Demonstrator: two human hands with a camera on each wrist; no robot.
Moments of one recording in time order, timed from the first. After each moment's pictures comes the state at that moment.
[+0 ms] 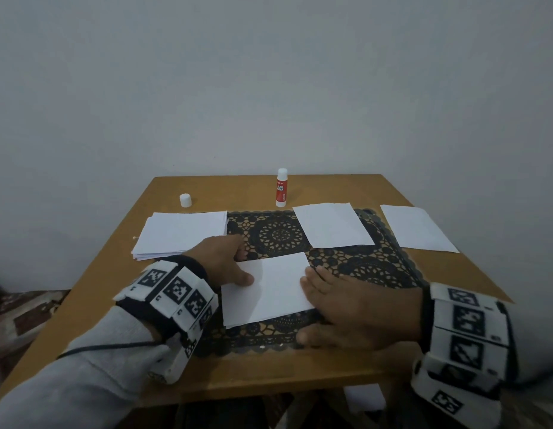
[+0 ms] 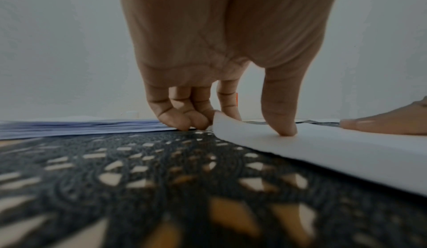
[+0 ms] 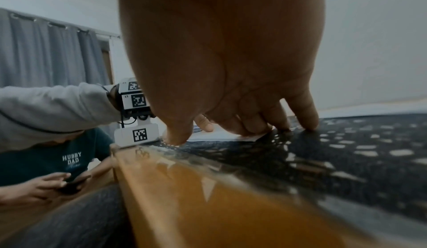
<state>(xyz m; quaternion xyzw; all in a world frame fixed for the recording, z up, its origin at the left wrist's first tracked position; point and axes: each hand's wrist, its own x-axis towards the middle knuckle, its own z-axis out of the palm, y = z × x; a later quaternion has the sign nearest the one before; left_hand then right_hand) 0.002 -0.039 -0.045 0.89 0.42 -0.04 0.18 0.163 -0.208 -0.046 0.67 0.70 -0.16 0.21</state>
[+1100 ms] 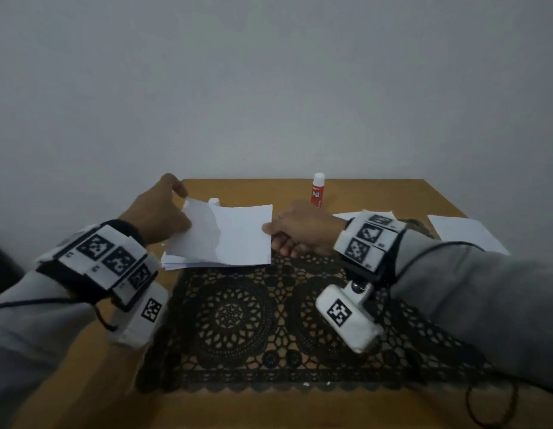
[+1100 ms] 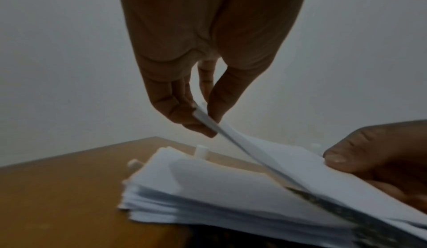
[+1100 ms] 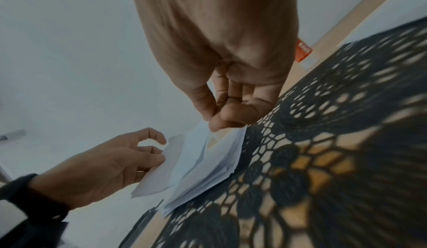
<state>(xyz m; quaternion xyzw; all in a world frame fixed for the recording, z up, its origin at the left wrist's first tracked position) -0.082 0.058 -0.008 0.77 0.56 0.20 0.24 0.130 -0.046 -0.020 0.69 0.48 -0.42 -0.33</state>
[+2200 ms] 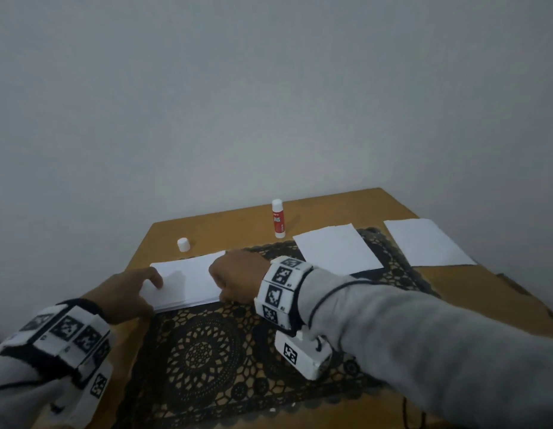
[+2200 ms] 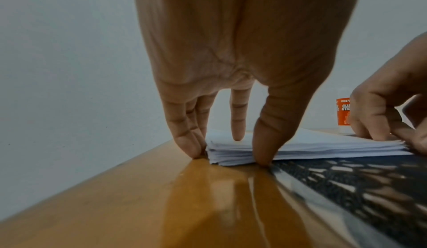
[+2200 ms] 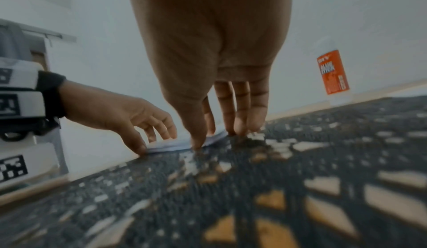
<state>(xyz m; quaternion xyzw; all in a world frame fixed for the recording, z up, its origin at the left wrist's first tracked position) -0.090 0.046 -0.027 0.84 0.52 -0.08 0.09 0.108 -0.039 -0.037 0.63 0.78 -0.06 -0.04</state>
